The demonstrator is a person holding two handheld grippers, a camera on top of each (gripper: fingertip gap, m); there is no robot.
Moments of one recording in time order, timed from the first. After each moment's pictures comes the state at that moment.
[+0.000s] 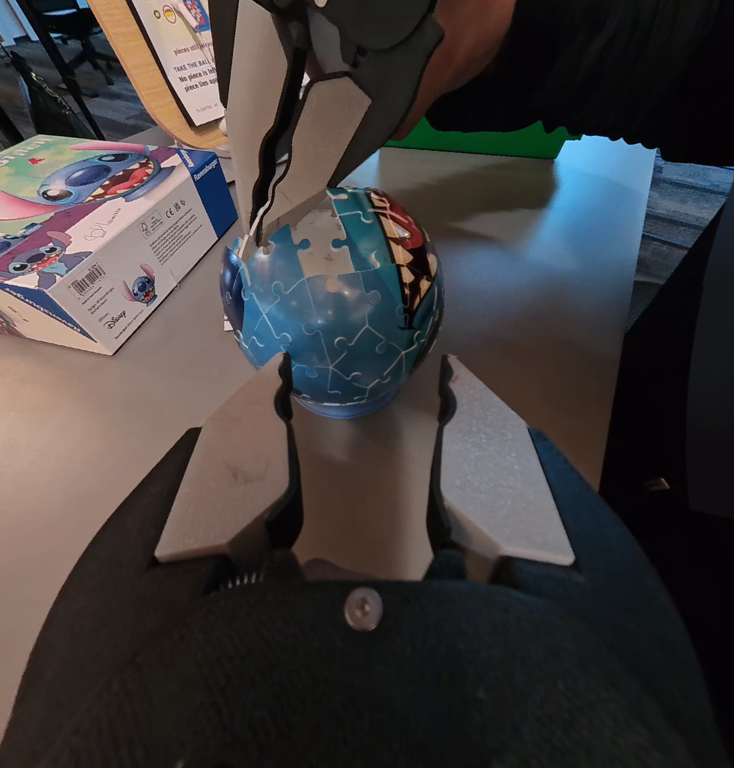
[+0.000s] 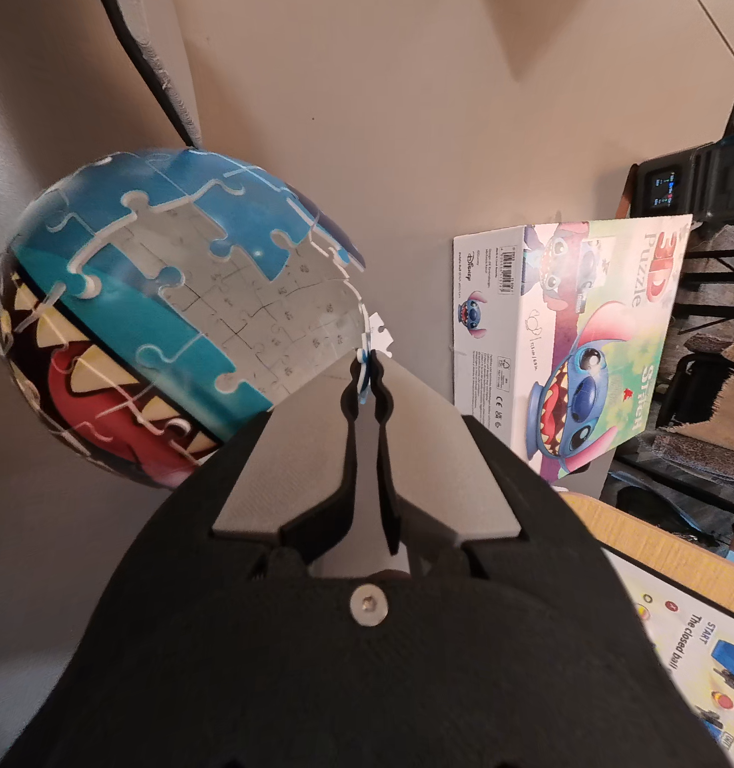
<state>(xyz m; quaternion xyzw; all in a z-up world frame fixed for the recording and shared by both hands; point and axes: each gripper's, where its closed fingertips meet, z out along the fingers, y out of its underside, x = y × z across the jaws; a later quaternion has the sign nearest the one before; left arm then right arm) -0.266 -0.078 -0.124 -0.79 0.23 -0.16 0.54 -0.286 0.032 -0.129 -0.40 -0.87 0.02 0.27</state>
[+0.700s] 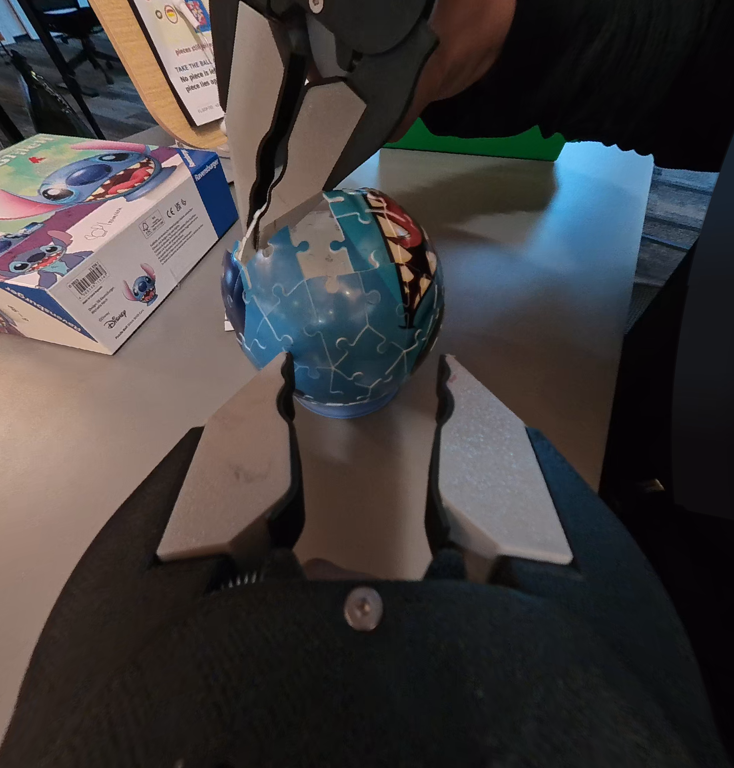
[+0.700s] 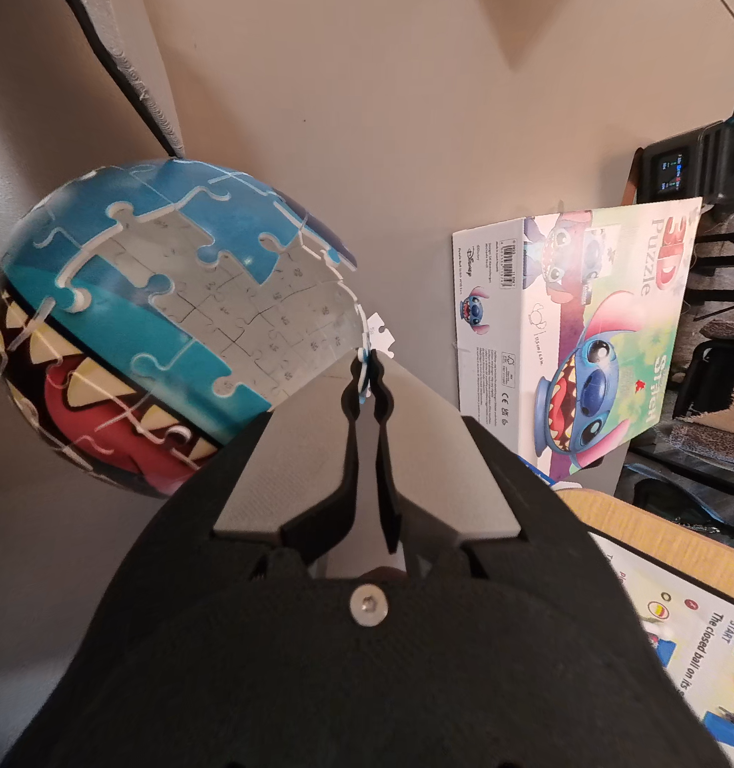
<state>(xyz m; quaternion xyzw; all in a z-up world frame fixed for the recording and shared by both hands) -0.267 -0.077 -0.125 -0.79 0.23 -0.16 0.54 -0.286 0.032 -0.130 -0.42 -0.87 0.02 0.27</state>
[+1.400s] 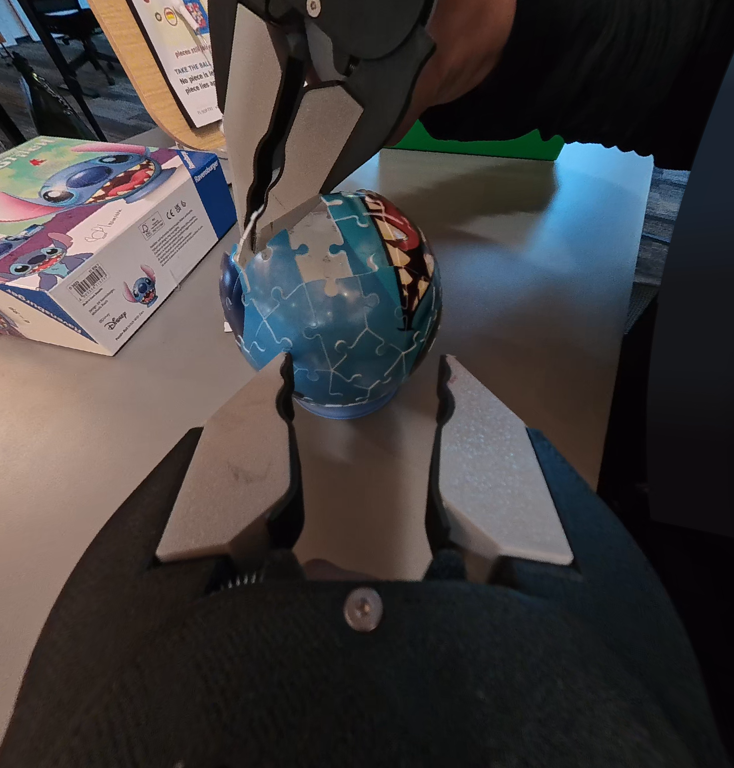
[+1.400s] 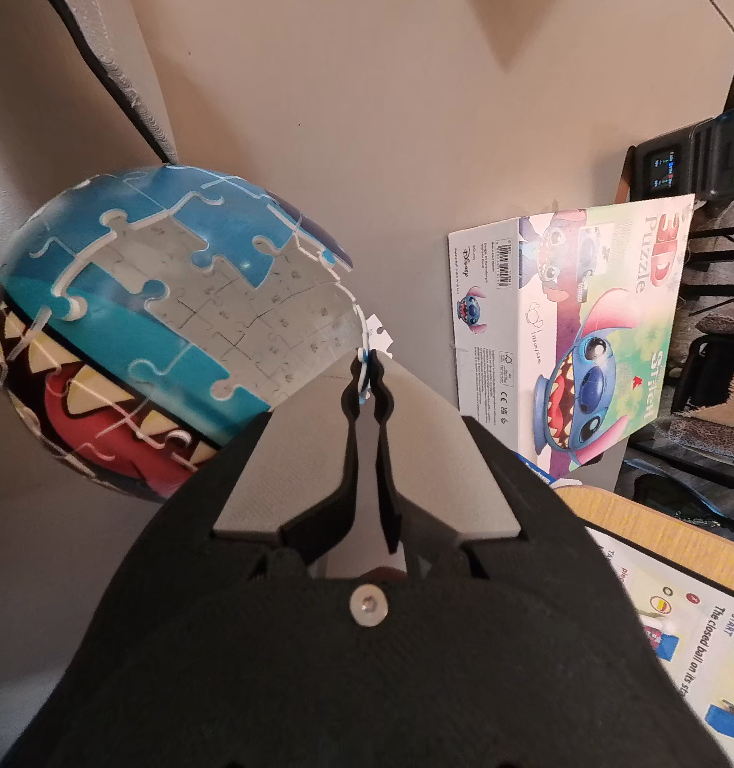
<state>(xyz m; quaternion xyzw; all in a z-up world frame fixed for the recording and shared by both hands) -0.266 -0.077 -0.124 -0.79 0.23 -0.16 0.54 -0.286 0.032 -0.128 -0.43 -0.86 0.02 0.28</state>
